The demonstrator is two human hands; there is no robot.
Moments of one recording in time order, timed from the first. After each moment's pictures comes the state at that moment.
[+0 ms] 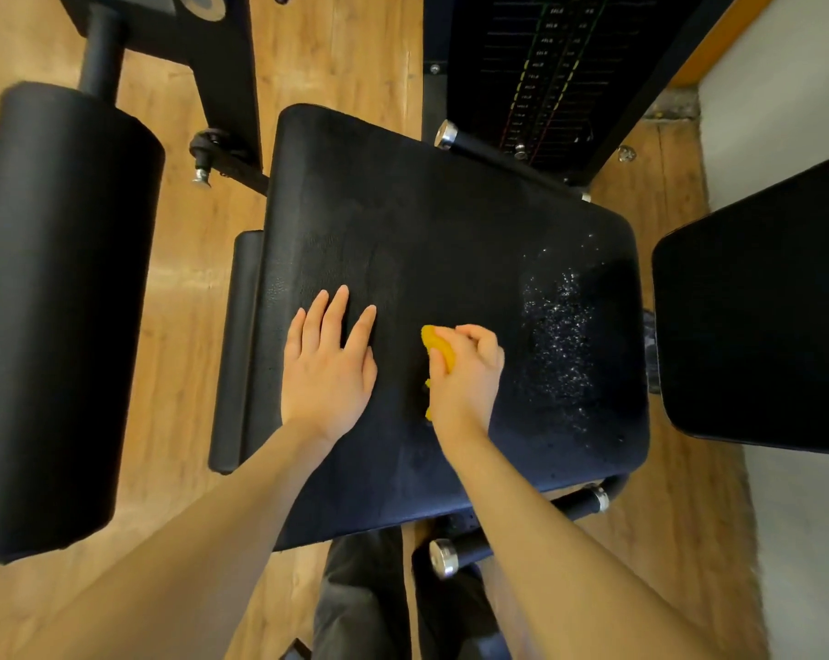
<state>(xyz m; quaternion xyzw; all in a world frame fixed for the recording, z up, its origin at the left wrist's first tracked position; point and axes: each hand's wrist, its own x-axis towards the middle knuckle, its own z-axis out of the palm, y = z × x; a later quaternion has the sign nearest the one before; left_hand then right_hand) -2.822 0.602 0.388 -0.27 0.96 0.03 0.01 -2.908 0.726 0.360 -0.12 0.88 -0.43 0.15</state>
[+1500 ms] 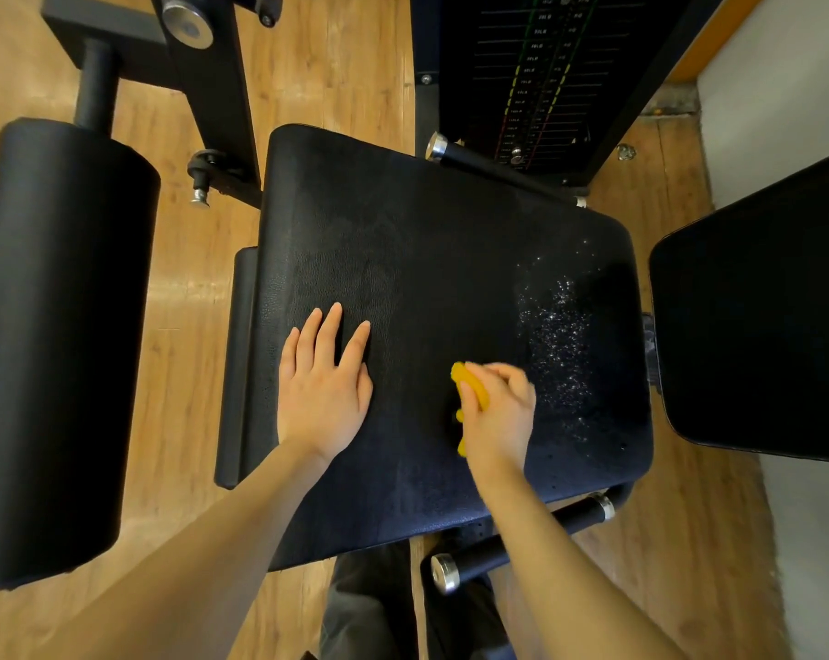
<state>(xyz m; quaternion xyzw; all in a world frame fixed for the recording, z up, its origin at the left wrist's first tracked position) -2.823 0.602 0.386 -0.28 0.96 0.02 0.02 -2.914 0.774 0.350 -0.11 0.90 -0.40 0.14</state>
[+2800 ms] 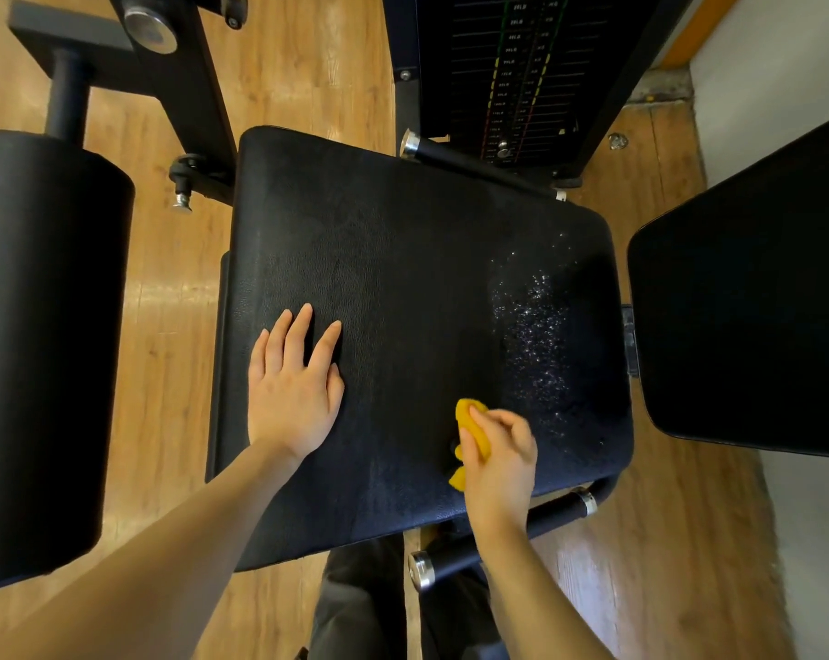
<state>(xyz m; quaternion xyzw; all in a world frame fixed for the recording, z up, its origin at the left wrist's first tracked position) -2.824 0.604 0.389 -0.28 0.96 0.00 0.03 -2.885 0.832 0.347 -0.08 0.89 -0.42 0.17</state>
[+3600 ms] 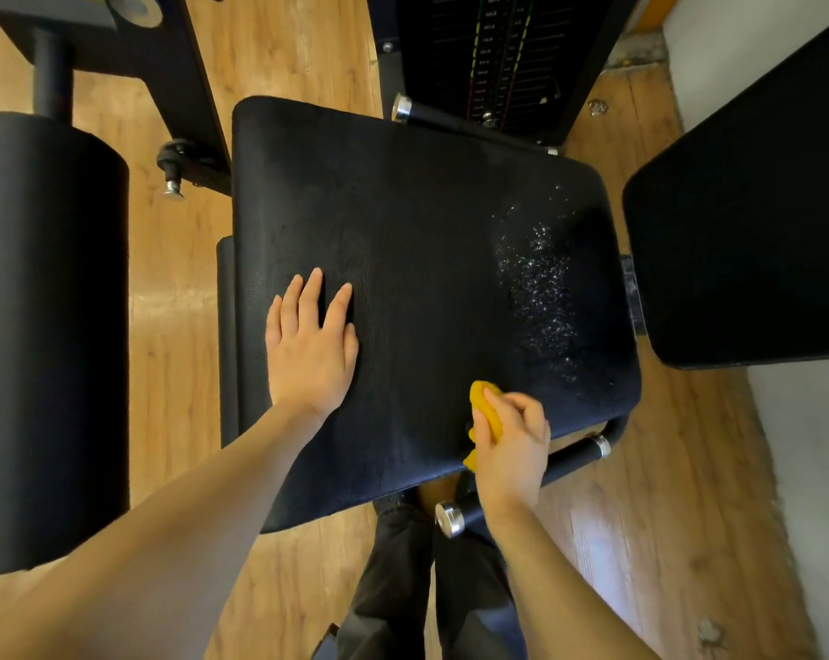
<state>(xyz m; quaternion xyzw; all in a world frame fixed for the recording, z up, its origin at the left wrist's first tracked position) -2.820 0.601 0.388 -0.28 0.96 0.03 0.03 -2.841 0.836 0.361 -0.04 0.93 -0.36 0.12</state>
